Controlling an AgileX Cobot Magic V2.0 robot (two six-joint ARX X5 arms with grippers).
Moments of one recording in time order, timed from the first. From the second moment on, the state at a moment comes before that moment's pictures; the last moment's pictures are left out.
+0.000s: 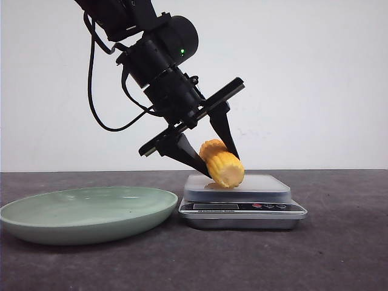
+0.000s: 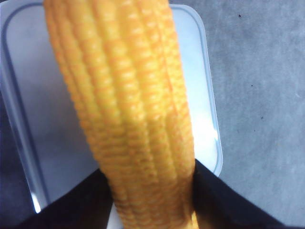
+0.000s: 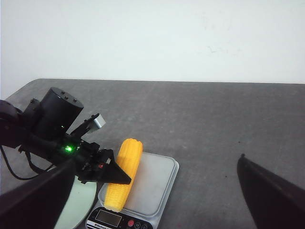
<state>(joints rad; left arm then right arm) -0.64 1.96 1.47 -0.42 0.34 -0.58 0.14 0.56 1.04 -0.72 -0.27 0.16</state>
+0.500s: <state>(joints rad) -0.64 1.96 1.47 -0.44 0.35 -0.58 0.14 0.56 1.04 -0.72 -0.27 0.16</state>
